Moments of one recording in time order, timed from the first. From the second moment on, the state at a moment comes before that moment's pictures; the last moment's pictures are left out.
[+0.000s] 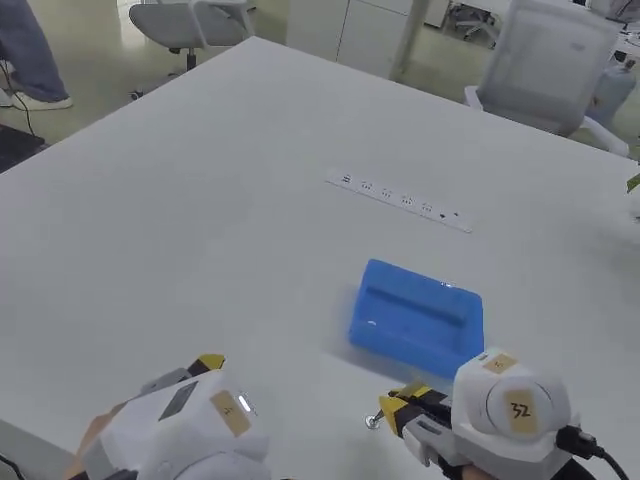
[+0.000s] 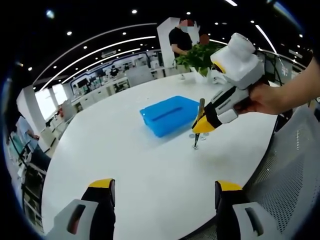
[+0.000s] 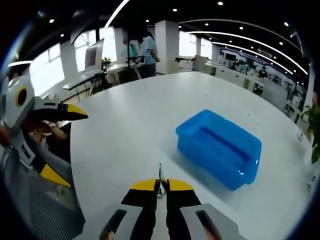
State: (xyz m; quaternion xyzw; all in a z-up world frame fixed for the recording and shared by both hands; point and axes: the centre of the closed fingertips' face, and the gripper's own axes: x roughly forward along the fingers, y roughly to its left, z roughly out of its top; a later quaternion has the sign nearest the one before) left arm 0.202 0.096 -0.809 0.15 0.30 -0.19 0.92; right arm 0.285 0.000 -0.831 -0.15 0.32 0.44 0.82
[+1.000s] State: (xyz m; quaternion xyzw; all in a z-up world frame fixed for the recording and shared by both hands) left arm 0.204 0.094 -0.804 0.13 0.29 -0.19 0.93; right arm 0.295 0.000 -0.809 -0.11 0.33 0.44 0.83
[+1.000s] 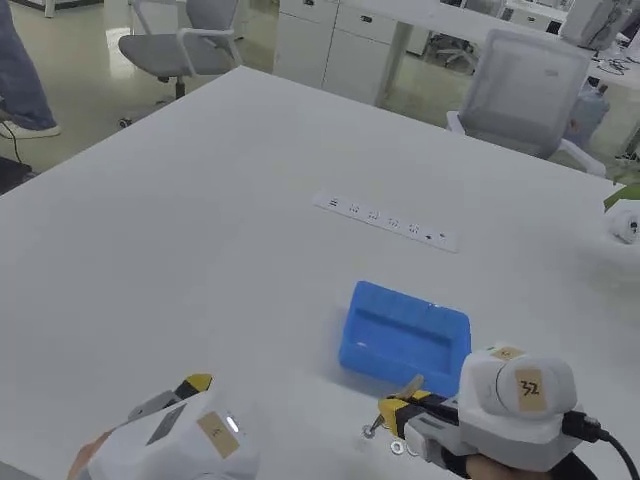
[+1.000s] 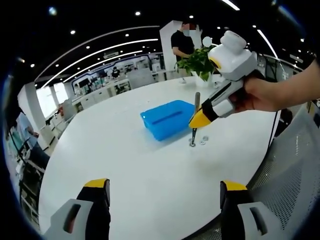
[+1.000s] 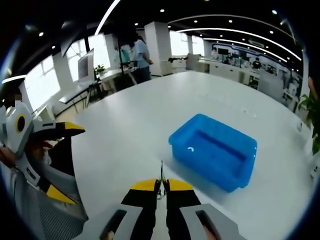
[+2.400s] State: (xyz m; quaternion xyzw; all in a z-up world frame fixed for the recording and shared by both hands) left arm 0.202 0.091 -0.807 0.13 0.30 -0.19 0.93; right arm 0.368 0.026 -0.734 -0.12 0.24 0.44 0.86
